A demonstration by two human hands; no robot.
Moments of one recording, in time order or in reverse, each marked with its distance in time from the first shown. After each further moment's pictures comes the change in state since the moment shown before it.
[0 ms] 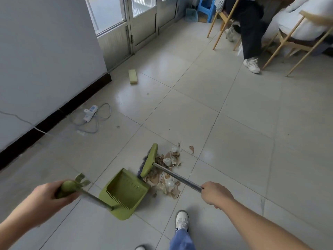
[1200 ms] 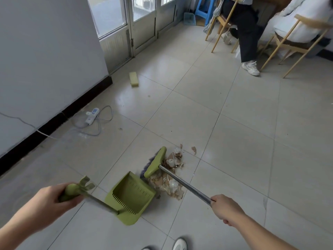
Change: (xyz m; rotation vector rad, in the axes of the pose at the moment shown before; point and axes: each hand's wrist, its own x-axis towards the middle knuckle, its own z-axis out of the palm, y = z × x) left_hand -0.013 -0.014 -0.028 -0.007 -0.062 0.045; right_hand -0.030 0.003 0.038 0.216 -0.010 0.081
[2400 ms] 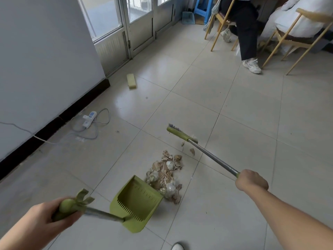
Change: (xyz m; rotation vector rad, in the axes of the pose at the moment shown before) left_hand -0.029 0.077 0.015 -0.055 -0.015 0.009; right_hand 0.084 0.052 -0.106 -0.238 0.347 0.295
